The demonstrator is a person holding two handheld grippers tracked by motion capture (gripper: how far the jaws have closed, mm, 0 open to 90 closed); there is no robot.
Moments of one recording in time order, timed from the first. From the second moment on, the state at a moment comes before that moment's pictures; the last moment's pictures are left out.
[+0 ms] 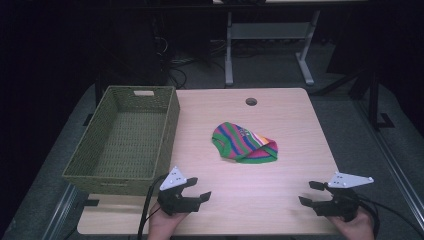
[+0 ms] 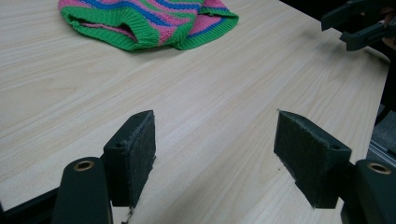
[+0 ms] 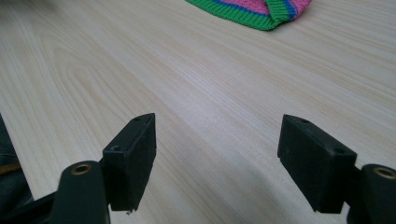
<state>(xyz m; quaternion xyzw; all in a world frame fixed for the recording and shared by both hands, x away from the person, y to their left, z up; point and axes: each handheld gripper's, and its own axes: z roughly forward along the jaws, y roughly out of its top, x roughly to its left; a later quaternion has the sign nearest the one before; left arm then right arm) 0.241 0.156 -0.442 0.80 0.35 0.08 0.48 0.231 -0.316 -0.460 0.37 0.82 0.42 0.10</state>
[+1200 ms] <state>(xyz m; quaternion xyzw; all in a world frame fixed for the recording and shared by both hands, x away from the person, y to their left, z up) 0.238 0.151 -0.443 0.81 0.33 0.09 0.47 0.258 -0.282 -0.432 0.33 0.84 0.42 0.11</state>
